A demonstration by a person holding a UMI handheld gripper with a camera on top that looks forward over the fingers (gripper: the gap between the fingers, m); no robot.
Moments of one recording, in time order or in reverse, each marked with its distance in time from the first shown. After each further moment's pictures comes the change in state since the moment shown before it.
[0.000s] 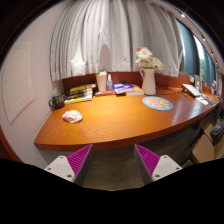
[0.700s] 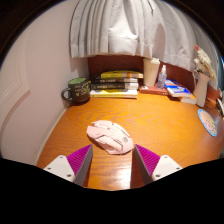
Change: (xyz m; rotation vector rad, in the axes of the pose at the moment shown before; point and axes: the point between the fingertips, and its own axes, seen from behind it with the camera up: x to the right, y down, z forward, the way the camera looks) arm -0.198 -0.037 0.209 -0.138 -0.193 -0.168
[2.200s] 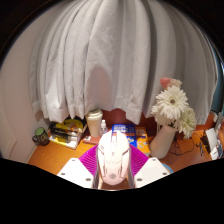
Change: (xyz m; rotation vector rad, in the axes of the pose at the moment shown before) arm 0.300 -0.244 -0.078 0.161 0.032 -0.052
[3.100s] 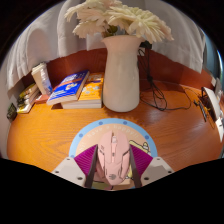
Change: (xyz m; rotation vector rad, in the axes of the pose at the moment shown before) arm 0.214 0.230 0.080 -0.313 0.058 0.126
